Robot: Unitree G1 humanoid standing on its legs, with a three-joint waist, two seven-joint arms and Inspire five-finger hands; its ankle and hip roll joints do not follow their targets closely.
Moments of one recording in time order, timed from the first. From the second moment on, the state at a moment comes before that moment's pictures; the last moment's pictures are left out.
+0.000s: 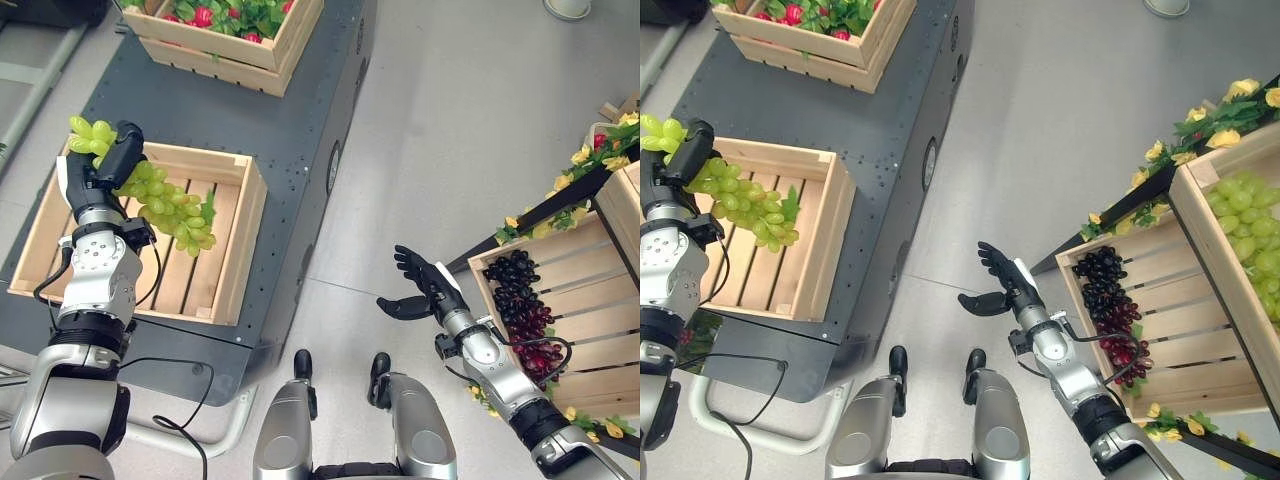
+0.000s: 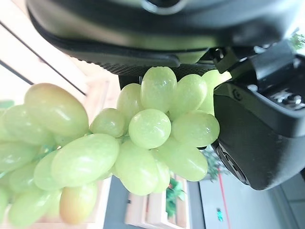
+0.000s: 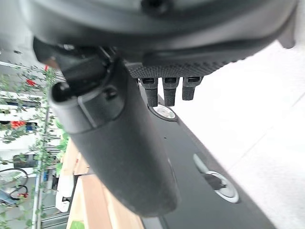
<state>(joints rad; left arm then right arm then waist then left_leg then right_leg) -0.67 0.83 -0.13 0.71 -0.70 -0.16 0.29 -0.28 -0.46 0.43 0.42 0.28 -0.19 -0.06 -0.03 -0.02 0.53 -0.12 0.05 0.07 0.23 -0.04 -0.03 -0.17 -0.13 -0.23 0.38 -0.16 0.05</state>
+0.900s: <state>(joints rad) -0.80 0.82 -0.23 0.50 -0.63 -0.19 0.11 -0.45 -0.51 0.40 0.20 0.34 -0.14 0.06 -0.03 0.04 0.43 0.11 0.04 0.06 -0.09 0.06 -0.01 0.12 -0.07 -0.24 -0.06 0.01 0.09</state>
